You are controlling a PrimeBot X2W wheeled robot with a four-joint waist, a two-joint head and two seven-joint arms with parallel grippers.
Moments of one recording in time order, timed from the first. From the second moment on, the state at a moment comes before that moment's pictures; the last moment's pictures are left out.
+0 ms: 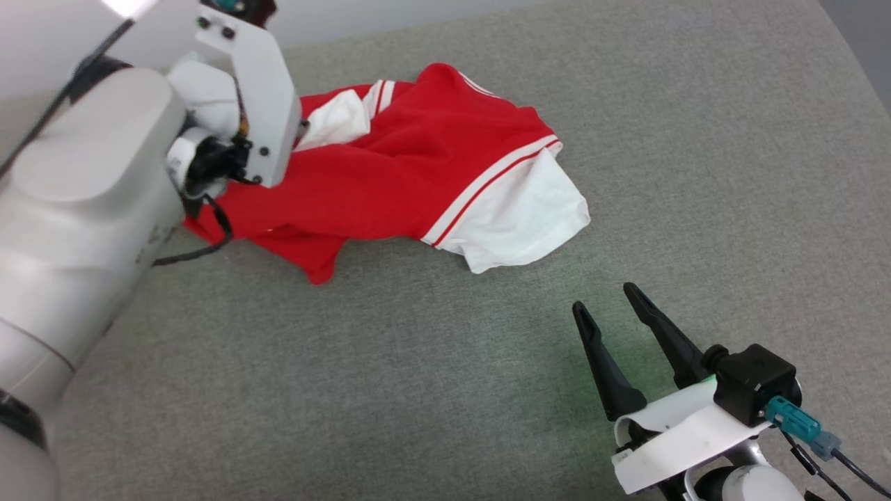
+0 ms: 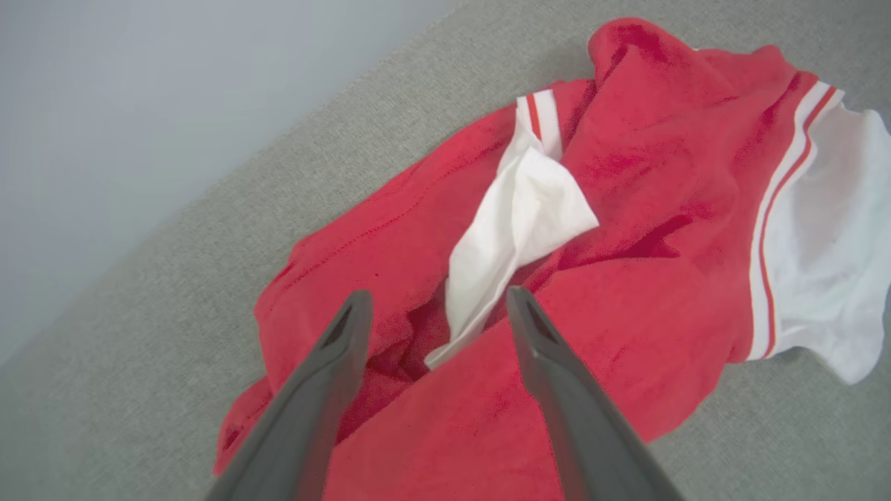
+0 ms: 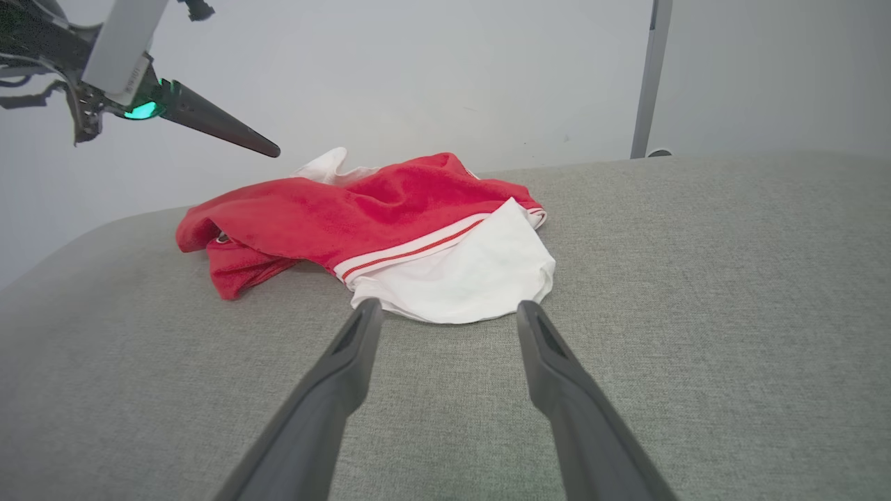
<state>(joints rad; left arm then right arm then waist) -1.38 0.50 -1.19 0.80 -1.10 -0.05 0.60 -0.14 -0.11 0.30 -0.01 0.30 0.13 -0.11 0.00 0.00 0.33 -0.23</state>
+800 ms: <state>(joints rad) -1.43 0.44 -1.21 0.95 -1.12 -0.11 0.67 -0.19 -0.09 0.33 0.03 0.31 0.13 -0.15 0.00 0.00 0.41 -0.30</state>
